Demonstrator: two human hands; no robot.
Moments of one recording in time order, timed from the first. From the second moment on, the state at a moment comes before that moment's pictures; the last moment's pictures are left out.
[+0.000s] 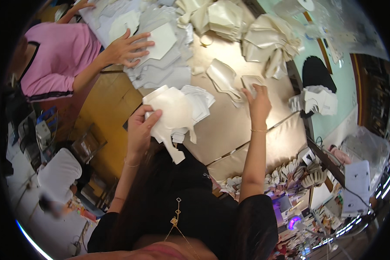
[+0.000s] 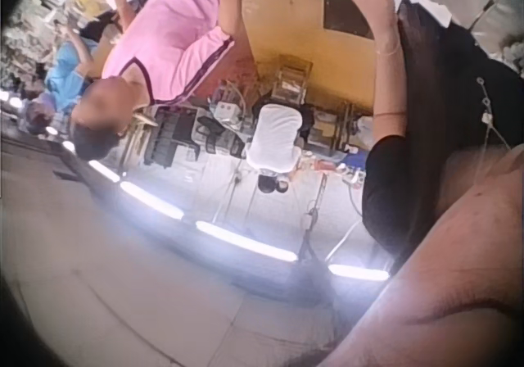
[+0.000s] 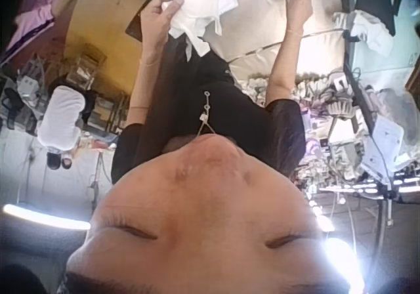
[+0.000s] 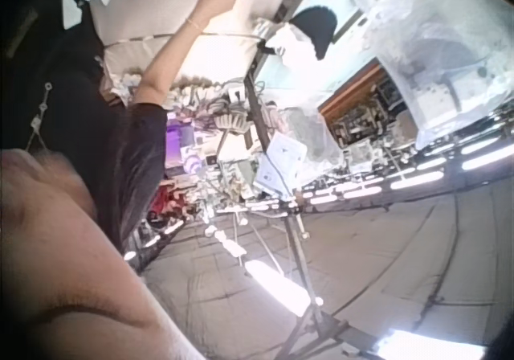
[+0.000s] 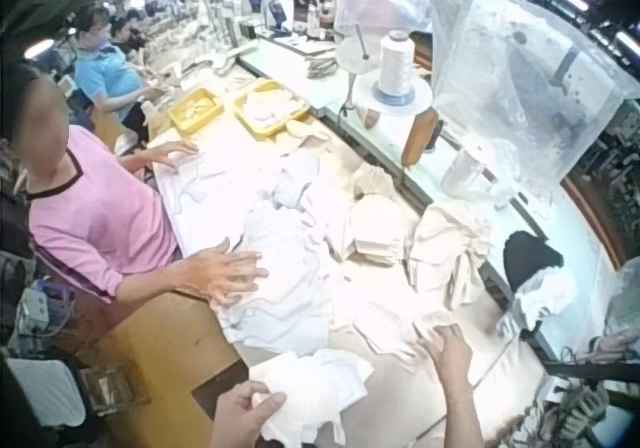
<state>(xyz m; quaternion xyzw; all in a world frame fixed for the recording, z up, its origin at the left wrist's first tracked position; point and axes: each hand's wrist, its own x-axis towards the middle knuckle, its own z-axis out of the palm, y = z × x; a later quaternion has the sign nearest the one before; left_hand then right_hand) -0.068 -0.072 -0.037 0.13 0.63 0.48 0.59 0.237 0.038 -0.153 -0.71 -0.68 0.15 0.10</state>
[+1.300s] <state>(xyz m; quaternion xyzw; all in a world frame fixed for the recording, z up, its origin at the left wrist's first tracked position) -0.045 -0.067 -0.011 0.43 0.64 0.45 0.44 0.113 0.012 -0.010 -0.45 -0.56 0.67 0.17</state>
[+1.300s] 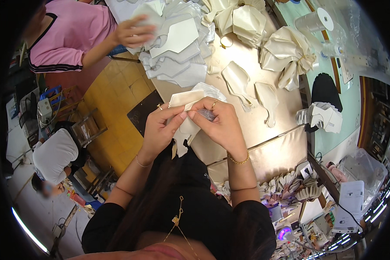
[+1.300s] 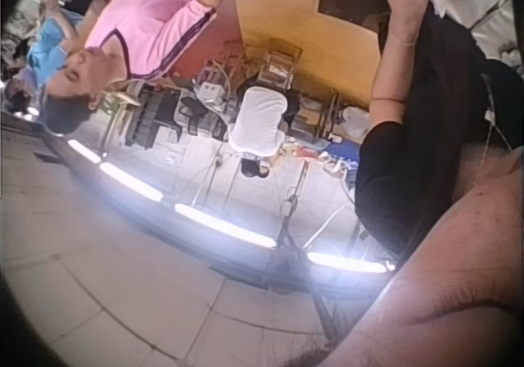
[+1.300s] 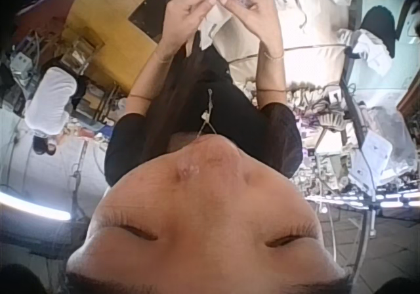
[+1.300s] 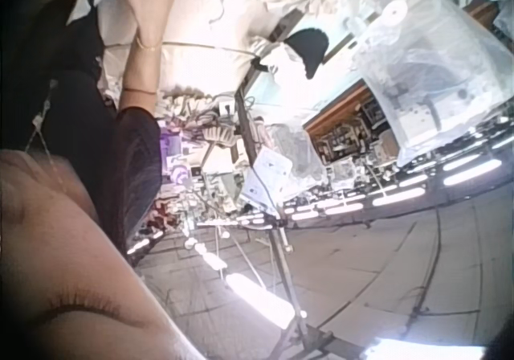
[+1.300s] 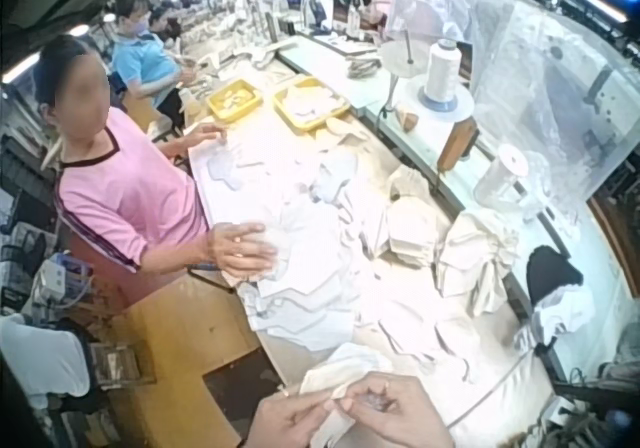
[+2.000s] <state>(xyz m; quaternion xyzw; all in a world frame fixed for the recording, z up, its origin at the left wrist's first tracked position) -0.035 -0.089 -0.032 0.34 0.66 0.46 0.49 0.113 -0.019 -0.045 -0.48 -0.51 0.66 0.26</state>
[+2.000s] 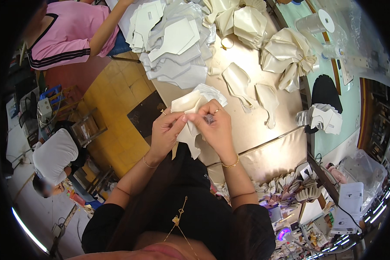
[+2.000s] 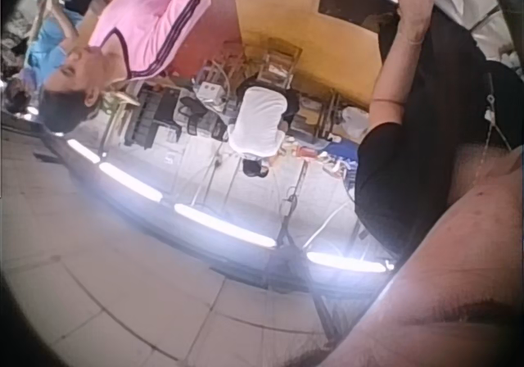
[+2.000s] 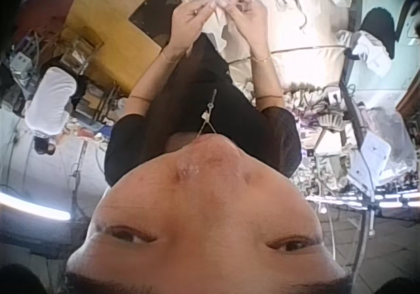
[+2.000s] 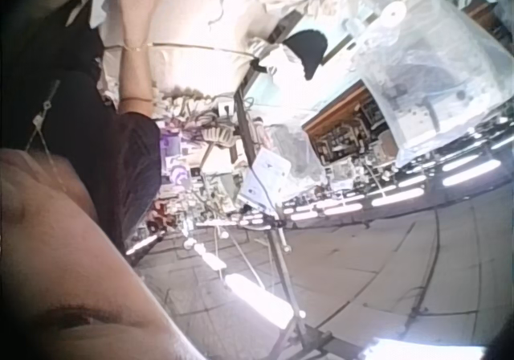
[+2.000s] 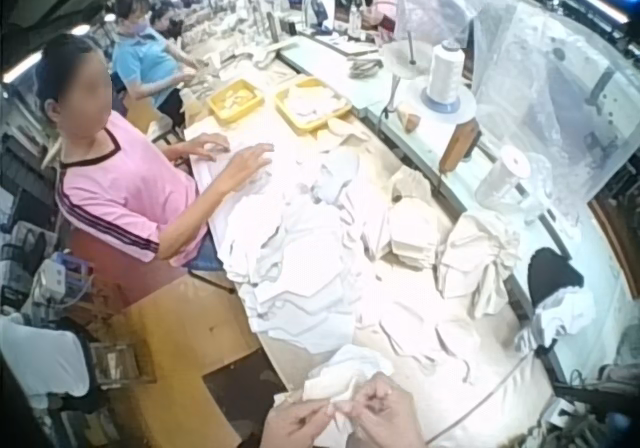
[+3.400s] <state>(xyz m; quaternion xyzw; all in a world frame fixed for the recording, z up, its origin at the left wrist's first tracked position) -0.031 -0.078 -0.029 0.16 0.55 0.63 0.53 0.196 0.065 -0.130 -0.64 -0.54 0.53 0.13</state>
